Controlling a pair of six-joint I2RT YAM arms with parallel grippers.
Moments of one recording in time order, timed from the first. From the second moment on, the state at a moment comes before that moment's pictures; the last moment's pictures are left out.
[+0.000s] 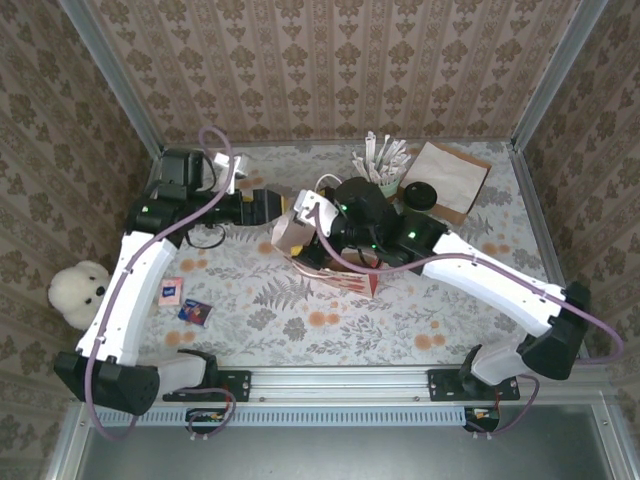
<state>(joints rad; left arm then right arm) -0.28 1.20 1.37 -0.87 0.73 -0.28 0.89 1.42 1.43 -0.51 -0.04 -0.33</state>
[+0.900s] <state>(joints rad) -0.27 1.23 1.17 -0.80 0.35 -0.54 0.43 1.31 1.32 -0.63 -0.15 0.00</state>
